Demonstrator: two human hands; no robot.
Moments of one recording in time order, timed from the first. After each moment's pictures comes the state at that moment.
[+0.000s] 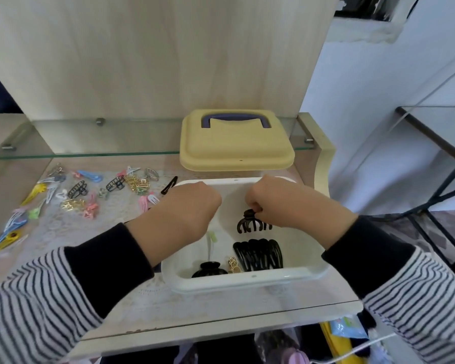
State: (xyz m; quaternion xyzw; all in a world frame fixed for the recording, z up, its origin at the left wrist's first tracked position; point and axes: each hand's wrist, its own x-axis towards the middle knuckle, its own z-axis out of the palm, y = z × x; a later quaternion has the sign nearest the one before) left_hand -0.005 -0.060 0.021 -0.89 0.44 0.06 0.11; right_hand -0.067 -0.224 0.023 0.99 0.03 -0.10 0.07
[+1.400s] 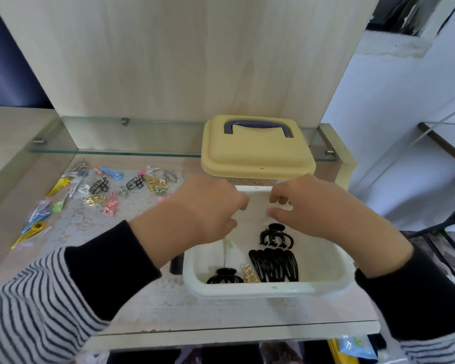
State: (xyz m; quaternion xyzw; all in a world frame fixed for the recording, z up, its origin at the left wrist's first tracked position) left_hand -0.004 -0.048 0.050 -0.86 0.51 0.01 0.11; right_hand -0.086 -0.209 0.062 0.99 -0.08 -0.08 0.01
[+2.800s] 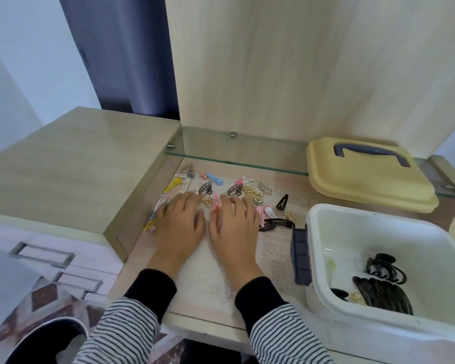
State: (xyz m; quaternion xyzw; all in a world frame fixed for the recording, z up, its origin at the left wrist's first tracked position) left_hand 0.075 0.157 -0.092 -0.95 0.13 -0.20 -0.20; right_hand 0.041 0.040 -0.095 0.94 -0.10 0.27 -0.17
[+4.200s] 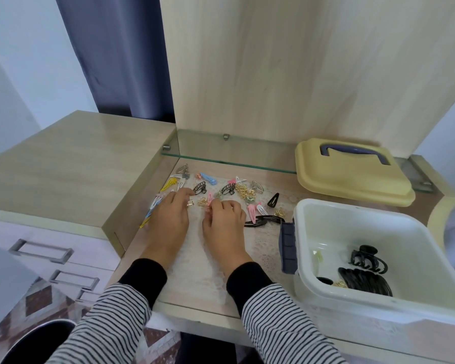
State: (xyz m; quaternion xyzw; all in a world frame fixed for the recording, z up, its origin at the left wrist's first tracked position) left_hand 0.076 0.163 -0.090 -0.91 0.13 -0.21 -0.33; right_hand 0.038 0.046 -0.086 0.95 -0.05 0.23 -0.22
